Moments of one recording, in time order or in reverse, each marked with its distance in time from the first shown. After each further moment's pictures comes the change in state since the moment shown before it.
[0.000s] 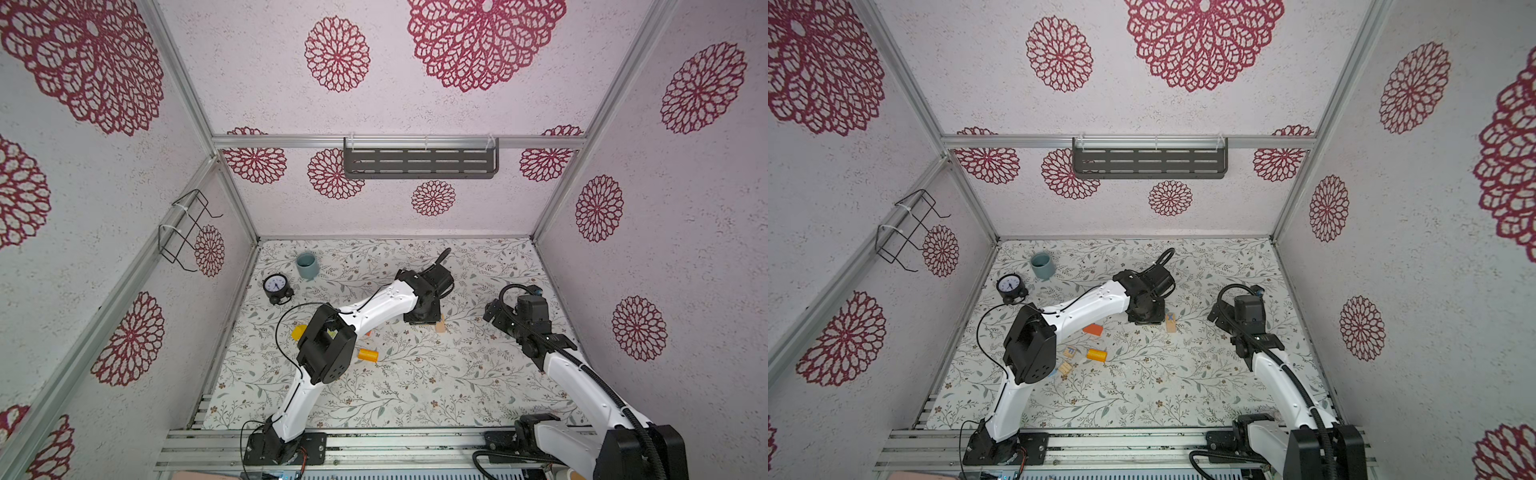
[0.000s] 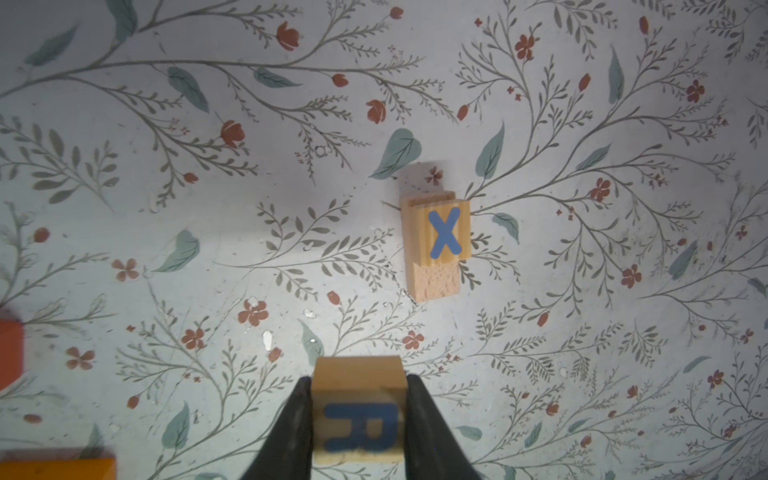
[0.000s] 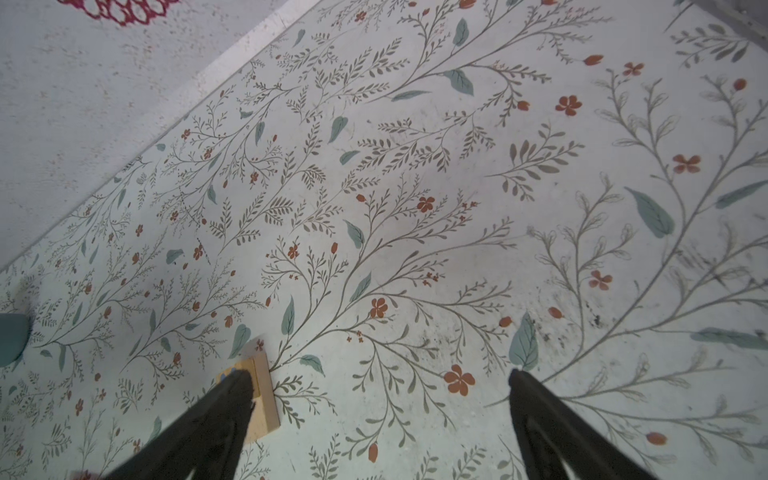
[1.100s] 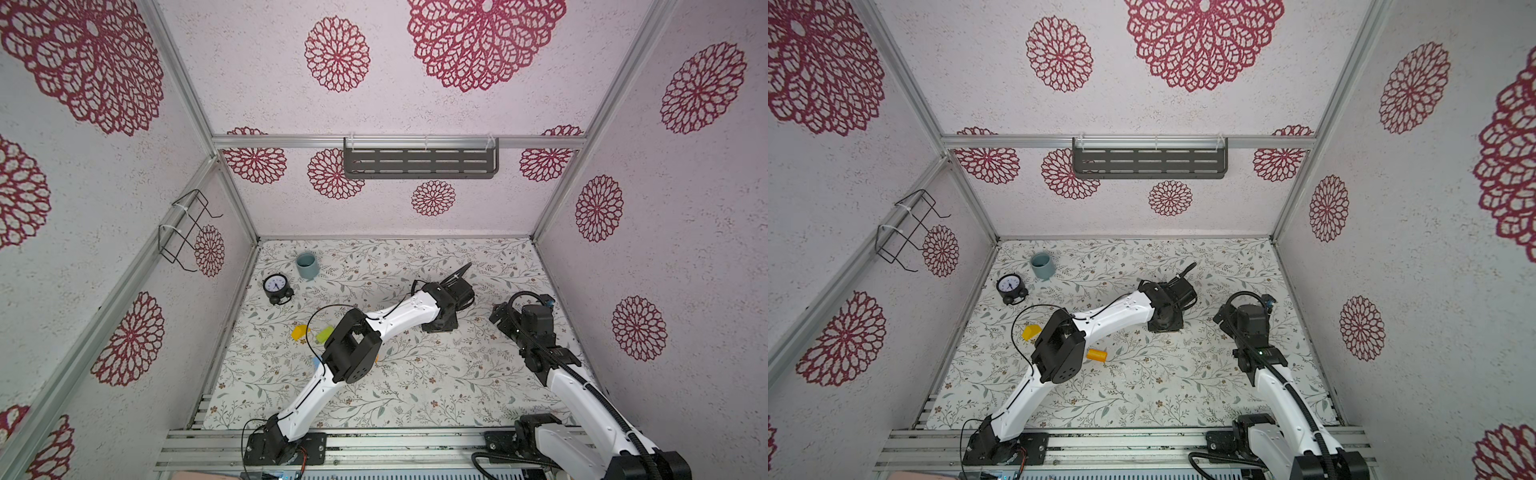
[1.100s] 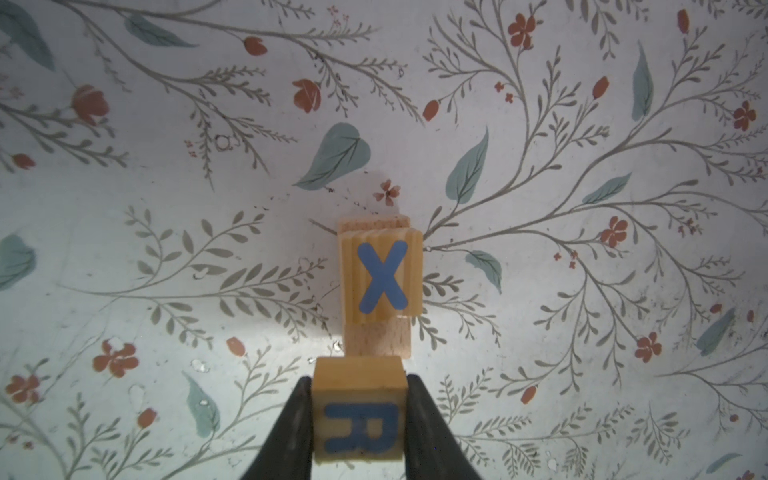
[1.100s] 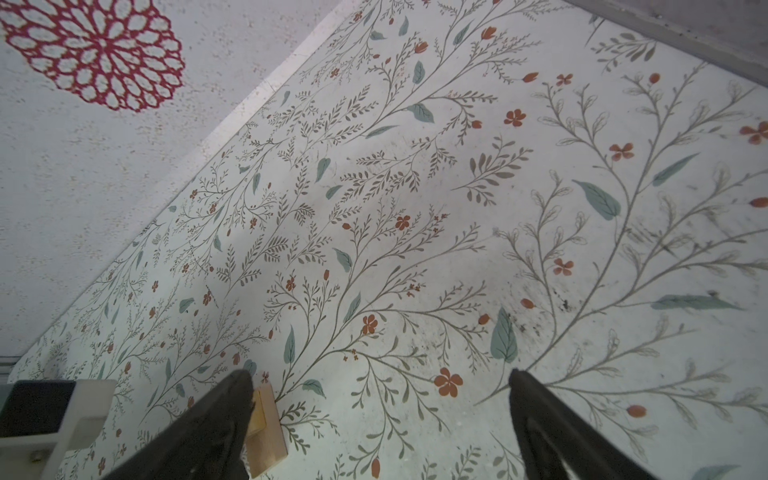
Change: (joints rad) left arm -0.077 0.190 0.161 0.008 -0.082 -0.154; right arm -0.002 -0.119 -0.093 0.051 0.071 0.113
